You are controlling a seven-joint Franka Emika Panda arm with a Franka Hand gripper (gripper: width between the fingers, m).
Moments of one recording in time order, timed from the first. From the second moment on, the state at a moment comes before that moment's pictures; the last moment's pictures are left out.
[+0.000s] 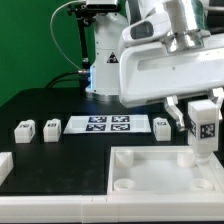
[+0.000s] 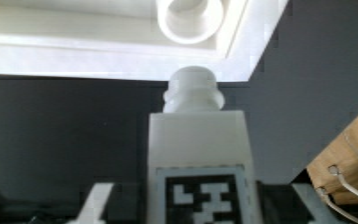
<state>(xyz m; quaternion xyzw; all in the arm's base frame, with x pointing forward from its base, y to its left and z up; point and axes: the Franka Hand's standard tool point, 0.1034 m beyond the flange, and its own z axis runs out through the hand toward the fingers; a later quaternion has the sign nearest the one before) 0.642 0.107 0.117 -0.95 -0.06 -0.28 0.06</state>
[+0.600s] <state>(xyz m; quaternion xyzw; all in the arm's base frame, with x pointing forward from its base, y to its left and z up) 0.630 0.114 0.082 -0.96 -0.06 -0.28 0.06</state>
